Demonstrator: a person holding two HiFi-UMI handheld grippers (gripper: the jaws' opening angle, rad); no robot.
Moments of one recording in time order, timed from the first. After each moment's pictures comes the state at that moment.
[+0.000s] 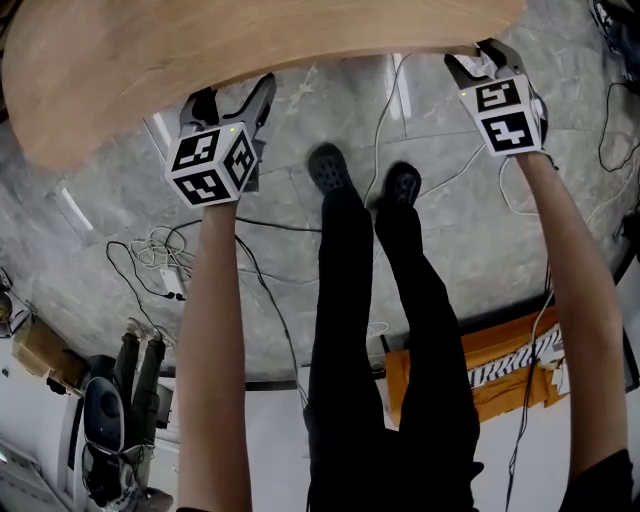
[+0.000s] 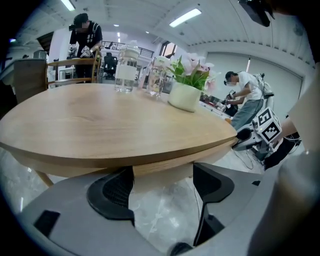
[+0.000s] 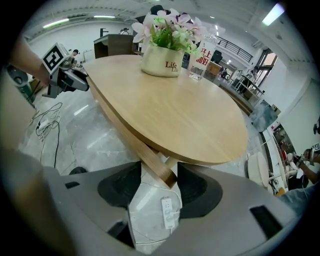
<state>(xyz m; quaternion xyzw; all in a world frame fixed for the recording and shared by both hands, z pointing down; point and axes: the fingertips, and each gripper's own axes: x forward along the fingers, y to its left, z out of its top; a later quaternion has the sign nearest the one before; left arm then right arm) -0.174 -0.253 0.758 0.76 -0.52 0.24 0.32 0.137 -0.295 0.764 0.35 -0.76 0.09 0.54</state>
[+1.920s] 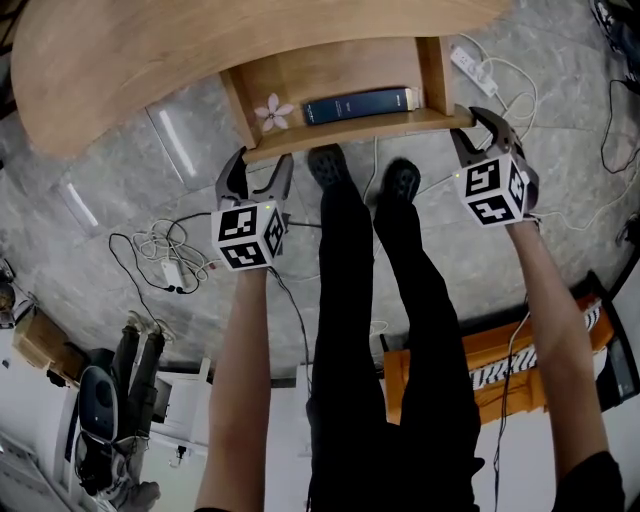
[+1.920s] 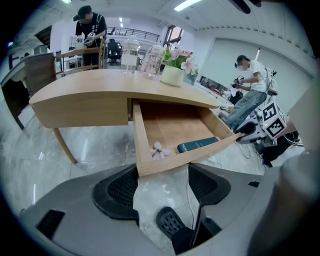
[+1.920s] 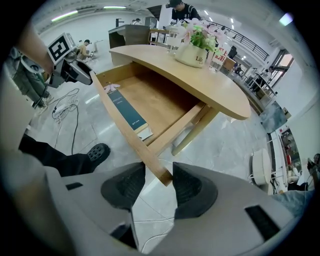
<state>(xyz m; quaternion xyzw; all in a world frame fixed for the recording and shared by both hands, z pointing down) -0.150 -0.099 0.766 0.71 -0.51 0.30 0.37 0.169 -0.155 0.770 0.28 -0.75 0.09 0.59</state>
